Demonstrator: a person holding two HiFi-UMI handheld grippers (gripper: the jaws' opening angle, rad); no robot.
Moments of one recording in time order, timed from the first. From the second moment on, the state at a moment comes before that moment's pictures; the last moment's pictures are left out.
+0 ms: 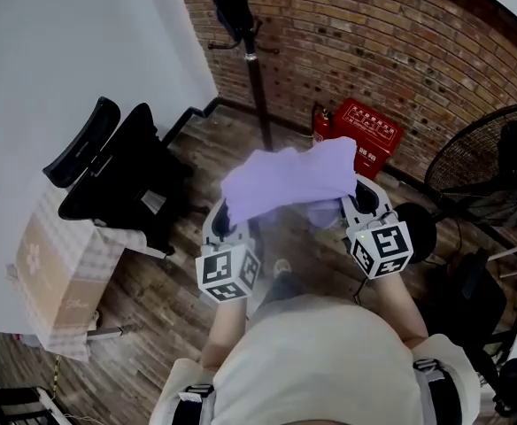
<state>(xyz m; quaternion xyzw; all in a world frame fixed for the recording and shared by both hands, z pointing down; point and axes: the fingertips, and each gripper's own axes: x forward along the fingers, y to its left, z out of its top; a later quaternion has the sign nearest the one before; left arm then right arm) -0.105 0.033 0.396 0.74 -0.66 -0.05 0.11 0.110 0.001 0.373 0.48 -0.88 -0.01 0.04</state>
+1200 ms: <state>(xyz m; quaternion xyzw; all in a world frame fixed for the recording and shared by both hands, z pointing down) -0.185 -0.171 0.387 0.76 -0.64 -0.04 0.10 0.031 -0.191 0.358 0.51 -0.86 -0.04 0.03</state>
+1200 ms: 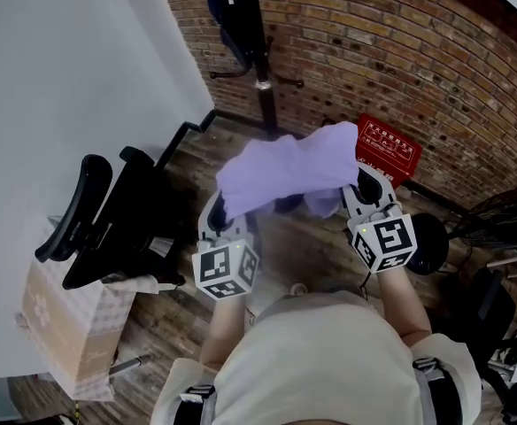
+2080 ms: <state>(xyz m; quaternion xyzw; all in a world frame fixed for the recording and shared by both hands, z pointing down) -0.164 -0.305 0.343 0.77 -0.63 -0.05 0.06 0.048 -0.334 0.295 0.49 -0.87 -0.10 0.02</state>
